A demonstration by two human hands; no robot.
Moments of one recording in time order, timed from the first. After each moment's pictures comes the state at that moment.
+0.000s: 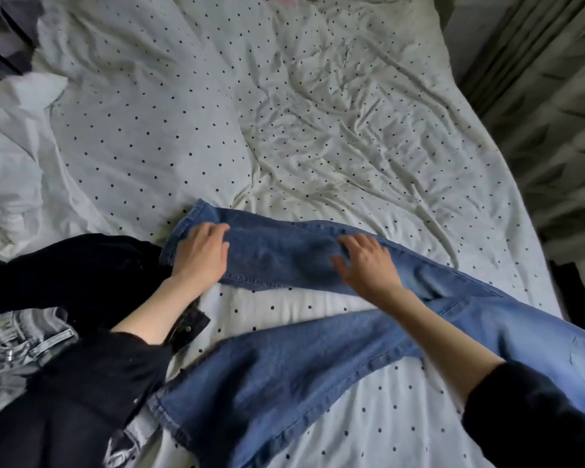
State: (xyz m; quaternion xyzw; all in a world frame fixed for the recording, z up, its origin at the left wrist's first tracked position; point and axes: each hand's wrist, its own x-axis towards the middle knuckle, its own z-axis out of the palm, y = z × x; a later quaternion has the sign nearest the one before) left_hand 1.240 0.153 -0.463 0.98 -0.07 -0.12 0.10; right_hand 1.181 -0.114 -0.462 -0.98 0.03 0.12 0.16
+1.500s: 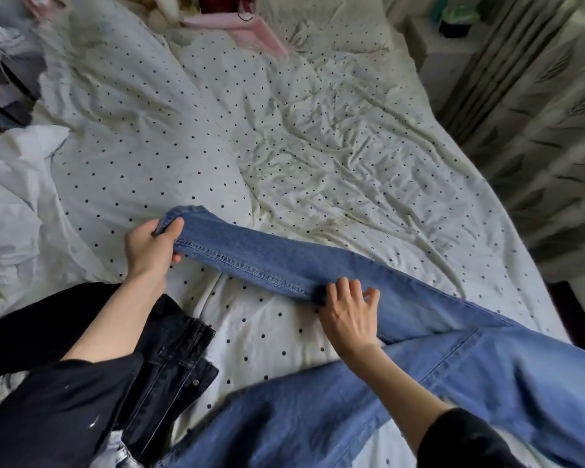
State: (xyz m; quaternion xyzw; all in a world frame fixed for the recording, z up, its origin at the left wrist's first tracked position) left_hand 1.306 0.194 -0.422 0.77 0.22 0.03 0.60; right_hand 1.175 -0.053 -0.474 -1.00 0.03 -0.06 -0.05
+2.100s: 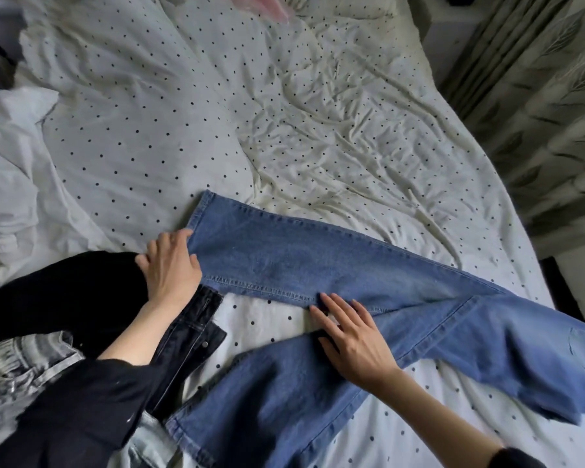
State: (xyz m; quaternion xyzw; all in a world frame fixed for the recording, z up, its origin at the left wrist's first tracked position) left_hand 1.251 0.211 -0.478 0.99 0.04 0.00 0.12; right_hand 1.094 -0.060 -0.501 -0.99 -0.14 -0.07 0.07
